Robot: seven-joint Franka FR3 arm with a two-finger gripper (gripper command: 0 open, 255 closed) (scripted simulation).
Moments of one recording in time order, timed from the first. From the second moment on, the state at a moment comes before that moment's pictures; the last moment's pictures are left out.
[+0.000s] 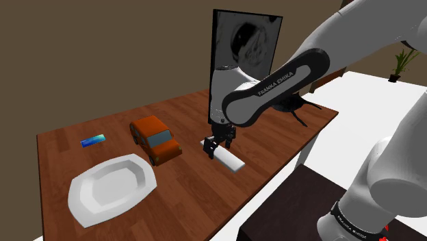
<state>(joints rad) 0.10 -0.04 0.27 -2.40 0.01 2.35 0.36</state>
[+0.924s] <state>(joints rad) 0.10 -0.04 0.27 -2.40 0.01 2.36 0.36</state>
